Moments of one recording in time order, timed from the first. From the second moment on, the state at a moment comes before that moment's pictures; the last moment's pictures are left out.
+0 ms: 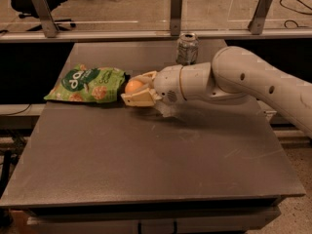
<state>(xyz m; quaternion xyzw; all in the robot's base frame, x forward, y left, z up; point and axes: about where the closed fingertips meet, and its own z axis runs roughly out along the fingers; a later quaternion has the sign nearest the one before) 0.568 0.055 0.861 -0.50 0.65 0.33 0.47</state>
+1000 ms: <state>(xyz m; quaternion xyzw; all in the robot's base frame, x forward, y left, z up) 0.565 0.081 0.847 -0.50 0.65 0.35 0.45</state>
